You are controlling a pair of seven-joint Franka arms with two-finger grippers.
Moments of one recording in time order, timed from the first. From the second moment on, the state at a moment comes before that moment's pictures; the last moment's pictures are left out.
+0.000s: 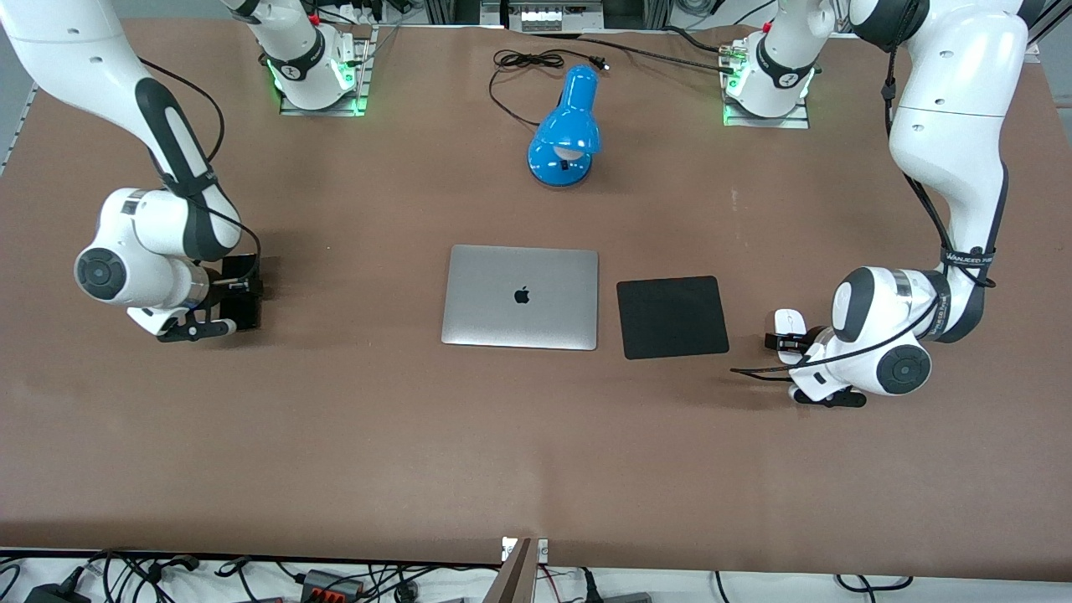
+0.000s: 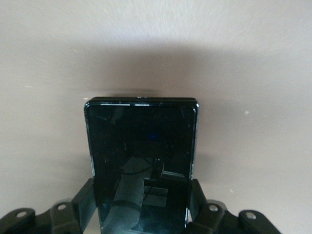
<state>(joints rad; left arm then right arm) 0.05 0.77 -0.09 -1.55 0.07 1.95 -0.03 -0.06 0.46 -0.05 -2.00 -0.06 2.22 -0.21</state>
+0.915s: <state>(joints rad) 0.04 0.77 -0.10 -1.55 0.07 1.95 -0.03 0.26 0.50 -0.02 -1.86 0.04 2.15 0.21</state>
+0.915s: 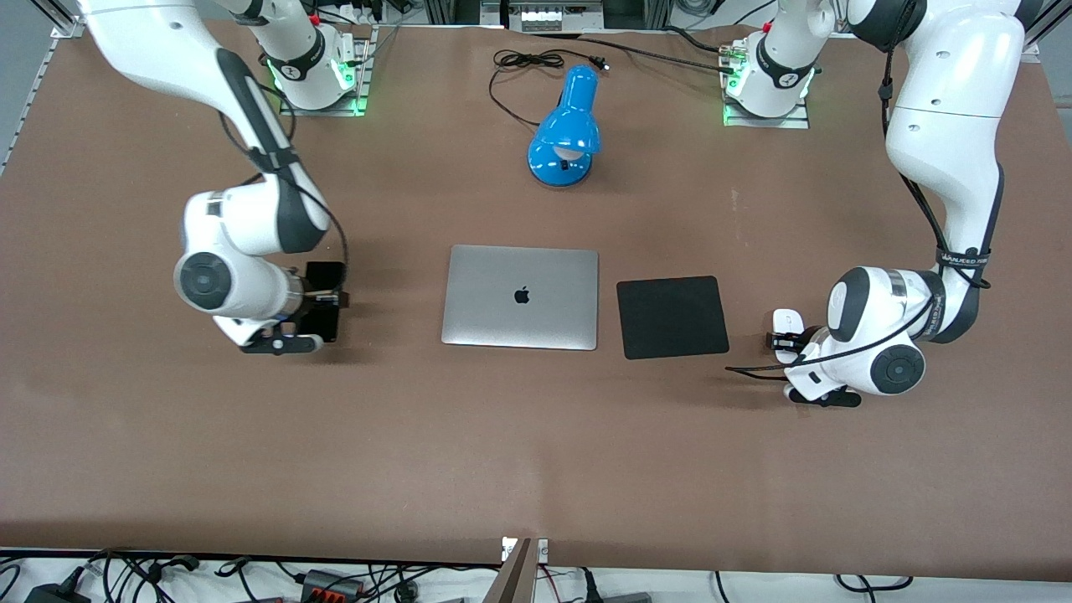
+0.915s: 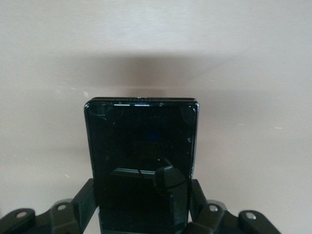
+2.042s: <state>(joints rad) -0.12 0.78 -0.28 -1.52 0.07 1.91 -0.27 0.43 0.63 -0.02 -1.84 0.06 2.31 0.45</state>
